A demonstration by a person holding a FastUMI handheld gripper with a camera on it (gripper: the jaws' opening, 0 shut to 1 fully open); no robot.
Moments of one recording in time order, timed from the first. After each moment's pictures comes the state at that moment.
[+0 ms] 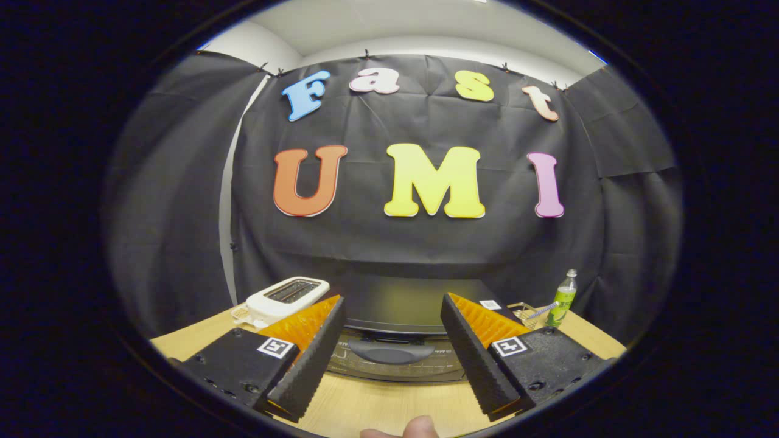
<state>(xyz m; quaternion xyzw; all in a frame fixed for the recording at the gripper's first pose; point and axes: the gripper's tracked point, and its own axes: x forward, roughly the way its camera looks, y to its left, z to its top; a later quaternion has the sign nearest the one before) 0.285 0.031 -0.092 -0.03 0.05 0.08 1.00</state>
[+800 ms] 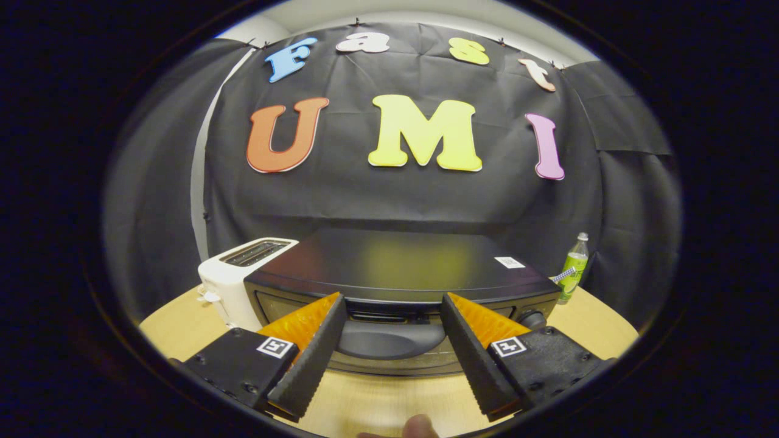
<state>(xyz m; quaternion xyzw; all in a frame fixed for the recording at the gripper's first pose) 0.332 0.026 -0.172 -0.02 0.12 0.05 0.99</state>
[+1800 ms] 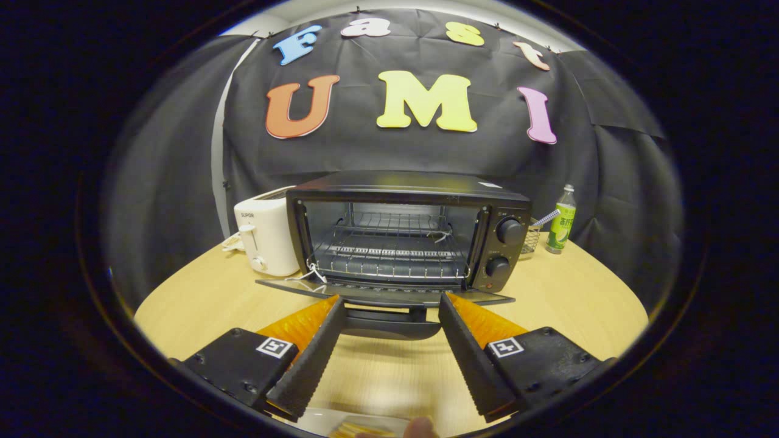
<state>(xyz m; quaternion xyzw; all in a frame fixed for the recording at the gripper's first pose) 0.211 0.011 -0.249 -0.03 0.21 0.07 0.98</state>
